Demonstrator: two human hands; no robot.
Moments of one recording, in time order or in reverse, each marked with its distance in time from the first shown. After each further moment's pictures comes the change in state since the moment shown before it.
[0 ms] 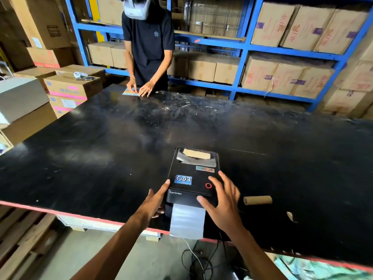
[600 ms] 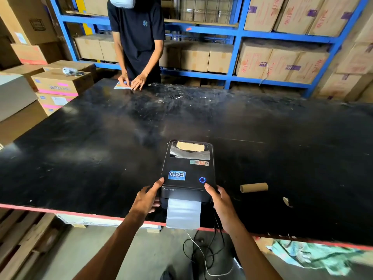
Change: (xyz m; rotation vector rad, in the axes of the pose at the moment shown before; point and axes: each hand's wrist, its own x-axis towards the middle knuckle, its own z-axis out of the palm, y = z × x) left_hand 0.006 -0.015 0.003 -0.062 0.097 0.110; right_hand -0.012 0.009 0.009 0.890 -0.167 0.699
